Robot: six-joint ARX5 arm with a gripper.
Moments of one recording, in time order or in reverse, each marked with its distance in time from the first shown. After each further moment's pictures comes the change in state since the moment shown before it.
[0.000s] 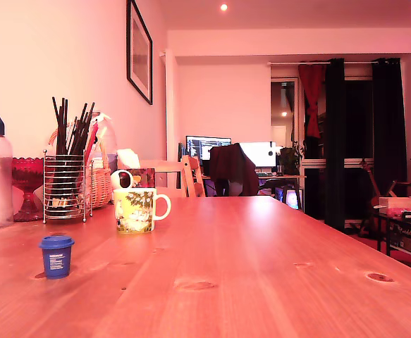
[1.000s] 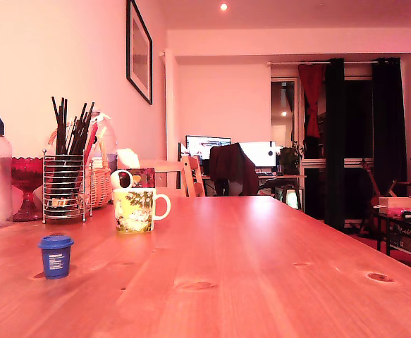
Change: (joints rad) arm -0.025 0.001 0.000 0.028 0.270 -0.077
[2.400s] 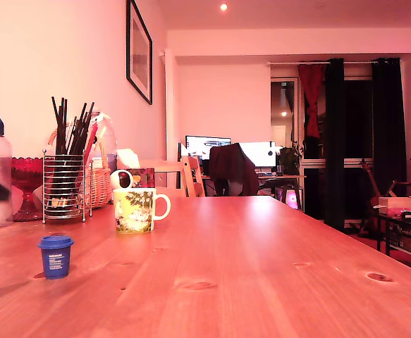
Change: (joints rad) arm -0.222 0.773 0.006 0.539 -0.067 0.017
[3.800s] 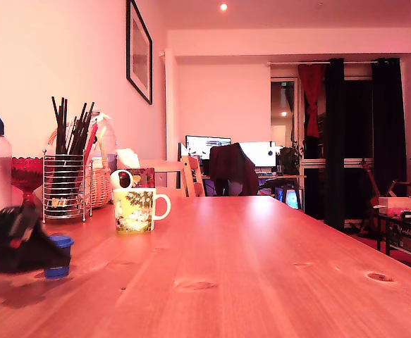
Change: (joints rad) arm -0.018 0.894 0.210 0.532 0.059 0.080
